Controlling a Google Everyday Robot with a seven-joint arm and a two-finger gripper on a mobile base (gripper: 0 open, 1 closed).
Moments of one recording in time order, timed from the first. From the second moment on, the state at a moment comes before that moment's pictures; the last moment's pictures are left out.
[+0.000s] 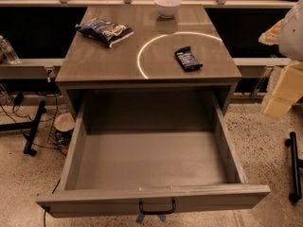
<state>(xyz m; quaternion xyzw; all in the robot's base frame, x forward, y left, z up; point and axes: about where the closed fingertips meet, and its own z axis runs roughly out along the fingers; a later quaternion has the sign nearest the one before) 0.438 -0.215 0.982 -0.60 0.78 -0.04 0.17</state>
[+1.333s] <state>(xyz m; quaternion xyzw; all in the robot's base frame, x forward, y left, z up) 0.570 -0.103 0.942 -0.61 0.75 -0.01 0.25</state>
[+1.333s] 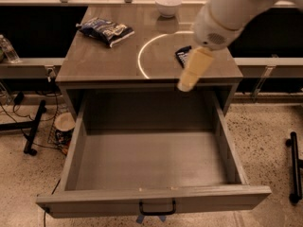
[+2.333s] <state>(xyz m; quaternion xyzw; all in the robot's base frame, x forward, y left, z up) 0.713 -0.077 0.872 -0.50 0.80 0.06 0.32</state>
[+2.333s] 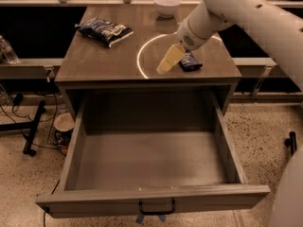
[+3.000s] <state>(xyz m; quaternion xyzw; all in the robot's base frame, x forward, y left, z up) 0.746 -0.122 0.850 -0.43 0.84 0.05 0.33</state>
